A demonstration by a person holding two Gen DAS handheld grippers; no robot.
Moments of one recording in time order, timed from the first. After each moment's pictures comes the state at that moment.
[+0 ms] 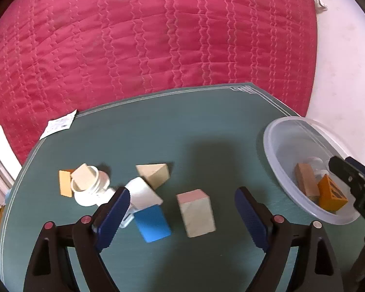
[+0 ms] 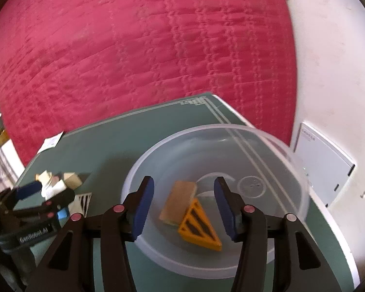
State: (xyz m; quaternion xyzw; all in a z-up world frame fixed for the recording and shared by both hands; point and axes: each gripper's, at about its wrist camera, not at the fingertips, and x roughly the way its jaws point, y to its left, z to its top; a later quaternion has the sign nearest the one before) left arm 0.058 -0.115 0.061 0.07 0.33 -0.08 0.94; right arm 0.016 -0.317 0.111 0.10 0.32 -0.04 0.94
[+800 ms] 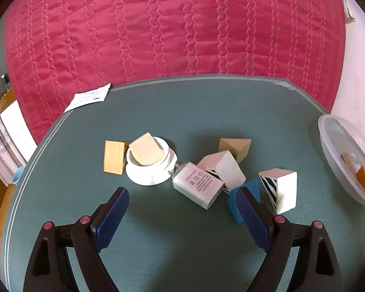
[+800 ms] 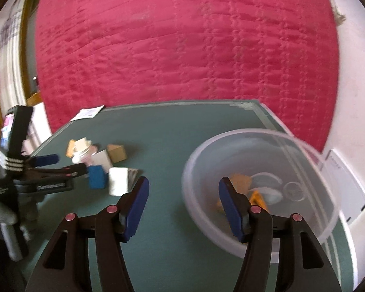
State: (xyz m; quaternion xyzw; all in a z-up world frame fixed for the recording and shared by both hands) left arm 0.072 -0.030 0.033 0.04 0.36 -0.04 0.93; right arm -0.001 -0.263 0.114 0.03 0.31 0.08 0.95
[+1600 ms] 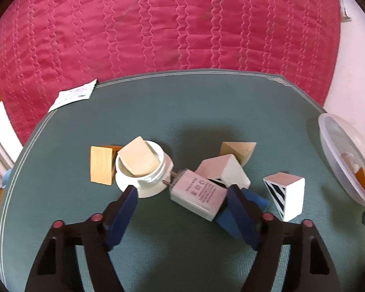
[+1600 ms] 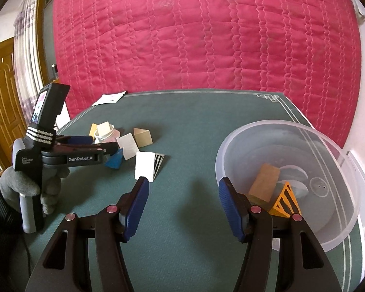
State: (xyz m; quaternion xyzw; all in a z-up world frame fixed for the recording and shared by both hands) left arm 0.092 -0.021 0.026 0.04 0.37 -0.08 0.92; right arm -0.004 -0.247 0.106 0.02 0.34 0.13 0.93
